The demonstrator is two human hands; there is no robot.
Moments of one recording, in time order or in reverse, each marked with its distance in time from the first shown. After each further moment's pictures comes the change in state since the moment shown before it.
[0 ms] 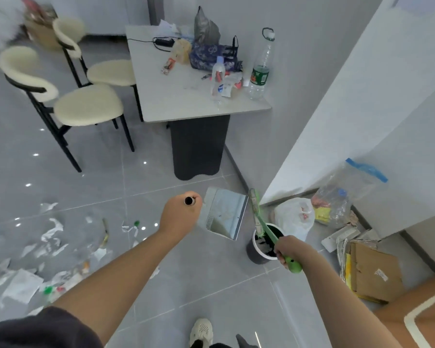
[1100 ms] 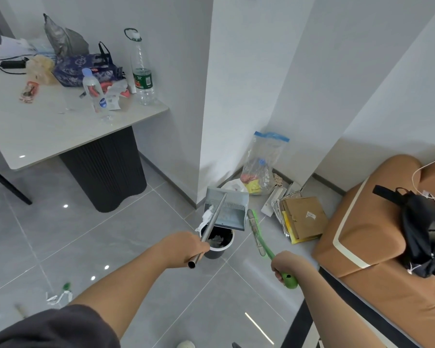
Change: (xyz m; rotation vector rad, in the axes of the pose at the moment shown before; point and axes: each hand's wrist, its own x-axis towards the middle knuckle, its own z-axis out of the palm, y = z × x) left_hand -0.004 0.075 0.152 1.011 -0.987 1.131; right_hand -0.011 0.158 -0.046 0.008 0.031 0.373
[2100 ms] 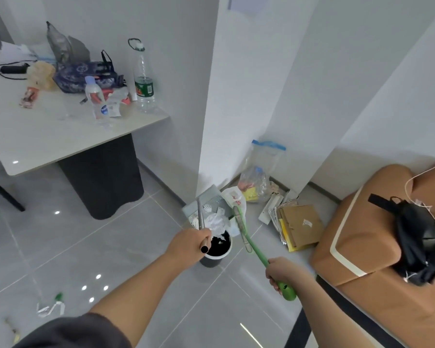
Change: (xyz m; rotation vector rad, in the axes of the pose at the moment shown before) left_hand 0.014 0.003 0.001 -0.396 0.426 -0.346; right_hand -0.025 -0.009 0.002 0.244 -0.024 -0.123
